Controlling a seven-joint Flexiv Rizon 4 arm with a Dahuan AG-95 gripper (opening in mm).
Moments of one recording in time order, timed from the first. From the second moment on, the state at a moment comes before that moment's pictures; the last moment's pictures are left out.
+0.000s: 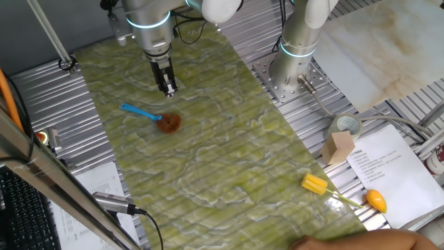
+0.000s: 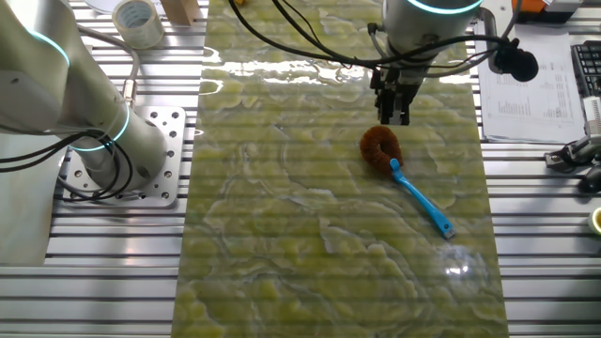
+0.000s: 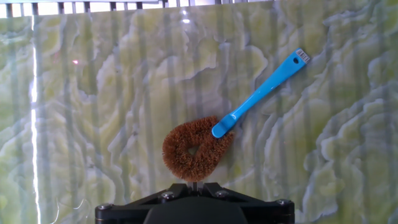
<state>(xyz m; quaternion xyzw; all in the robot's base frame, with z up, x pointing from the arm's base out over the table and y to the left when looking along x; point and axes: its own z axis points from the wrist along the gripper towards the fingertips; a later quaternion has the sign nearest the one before) 0.502 0.000 0.169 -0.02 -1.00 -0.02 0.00</state>
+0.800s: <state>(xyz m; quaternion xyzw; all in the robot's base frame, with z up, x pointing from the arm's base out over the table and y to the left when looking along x) 0.513 -0.017 0.144 0.03 -1.00 -0.01 0.01</state>
